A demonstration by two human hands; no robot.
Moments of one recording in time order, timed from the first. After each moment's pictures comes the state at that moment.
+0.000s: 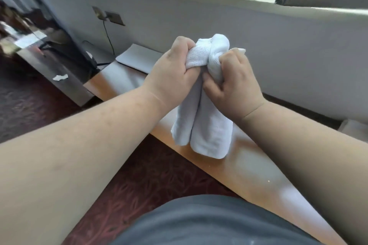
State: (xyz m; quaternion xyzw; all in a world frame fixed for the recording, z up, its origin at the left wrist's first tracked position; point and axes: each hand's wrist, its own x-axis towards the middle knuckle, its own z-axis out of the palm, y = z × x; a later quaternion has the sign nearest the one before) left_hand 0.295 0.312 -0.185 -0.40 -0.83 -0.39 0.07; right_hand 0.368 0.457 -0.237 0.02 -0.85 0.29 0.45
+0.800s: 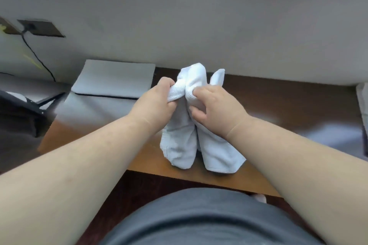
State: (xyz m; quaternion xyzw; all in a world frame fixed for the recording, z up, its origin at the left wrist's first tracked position) left_hand -0.017 0.258 -0.317 -0.44 -0.86 -0.21 -0.15; right_hand 0.139 0.374 -0.330 -0.20 -0.95 0.20 0.16
